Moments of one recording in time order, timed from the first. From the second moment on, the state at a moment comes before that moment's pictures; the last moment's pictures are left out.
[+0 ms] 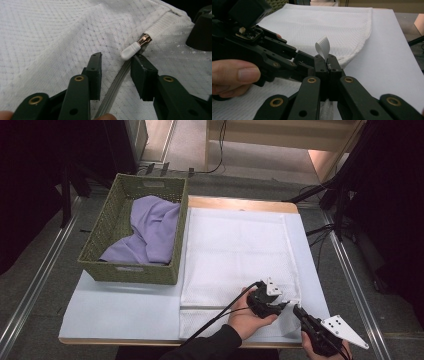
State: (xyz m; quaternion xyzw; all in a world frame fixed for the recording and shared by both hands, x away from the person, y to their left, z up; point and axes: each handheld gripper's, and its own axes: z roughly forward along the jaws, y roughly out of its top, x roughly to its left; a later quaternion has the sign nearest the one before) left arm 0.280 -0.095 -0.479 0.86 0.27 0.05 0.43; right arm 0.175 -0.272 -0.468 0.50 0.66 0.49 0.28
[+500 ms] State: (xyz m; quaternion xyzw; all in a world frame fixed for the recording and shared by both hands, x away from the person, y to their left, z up) left arm 0.270 -0.098 -0.475 0.86 0.20 0.10 0.45; right arm 0.175 -0.270 -0.466 0.50 0.65 0.51 0.27
